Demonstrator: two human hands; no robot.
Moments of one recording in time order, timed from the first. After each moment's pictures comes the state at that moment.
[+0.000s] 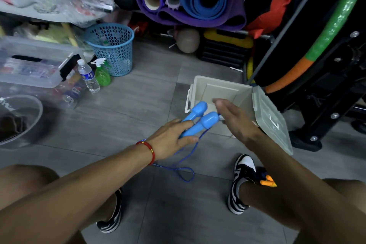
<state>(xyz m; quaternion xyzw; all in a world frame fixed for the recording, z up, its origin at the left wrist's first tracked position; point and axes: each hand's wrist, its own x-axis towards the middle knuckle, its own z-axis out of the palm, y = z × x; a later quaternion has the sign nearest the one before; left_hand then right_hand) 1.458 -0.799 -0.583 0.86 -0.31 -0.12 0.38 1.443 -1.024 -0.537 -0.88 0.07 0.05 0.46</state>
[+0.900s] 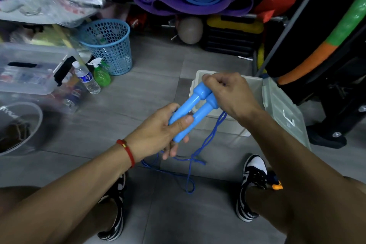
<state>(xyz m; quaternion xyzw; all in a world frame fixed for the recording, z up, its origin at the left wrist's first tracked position) 1.481 -0.816 -0.535 0.72 -0.17 -0.26 0.62 1.516 -1.019 -0.504 -0.89 0.04 -0.07 0.44</state>
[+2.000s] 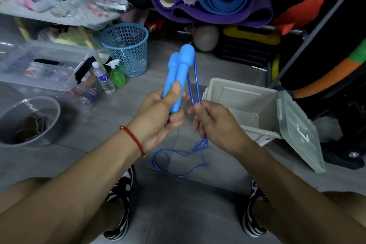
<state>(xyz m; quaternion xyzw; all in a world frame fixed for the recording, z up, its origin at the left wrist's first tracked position) 1.505 -0.803 -0.508 0.55 0.02 -0.15 0.82 1.493 -0.967 -0.532 -0.86 -0.07 0.05 0.50</state>
